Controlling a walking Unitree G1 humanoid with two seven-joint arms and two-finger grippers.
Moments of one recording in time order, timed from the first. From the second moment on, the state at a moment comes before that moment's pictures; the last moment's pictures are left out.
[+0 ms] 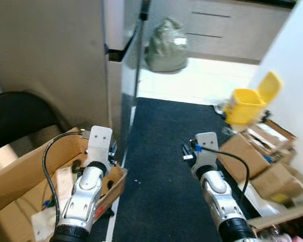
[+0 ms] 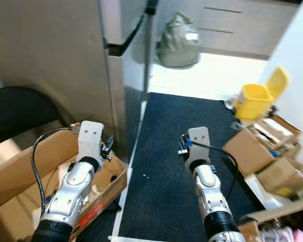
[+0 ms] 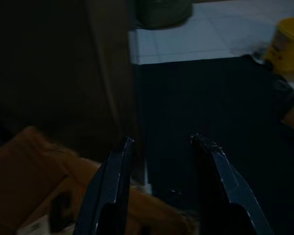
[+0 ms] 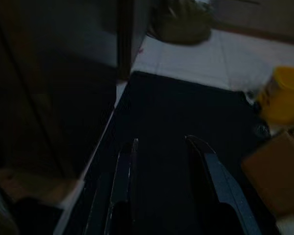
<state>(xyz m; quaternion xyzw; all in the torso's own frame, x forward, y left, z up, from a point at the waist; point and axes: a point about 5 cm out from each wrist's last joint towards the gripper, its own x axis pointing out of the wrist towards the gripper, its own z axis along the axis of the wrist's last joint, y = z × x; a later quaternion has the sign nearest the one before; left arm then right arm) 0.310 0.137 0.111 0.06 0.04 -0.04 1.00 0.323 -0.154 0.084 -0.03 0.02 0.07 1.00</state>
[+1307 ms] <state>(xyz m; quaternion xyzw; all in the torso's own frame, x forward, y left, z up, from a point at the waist) 0.318 0.132 0.112 0.06 0.04 -0.05 1.00 0.325 -0.159 0.086 -0.03 0.03 0.05 1.00</state>
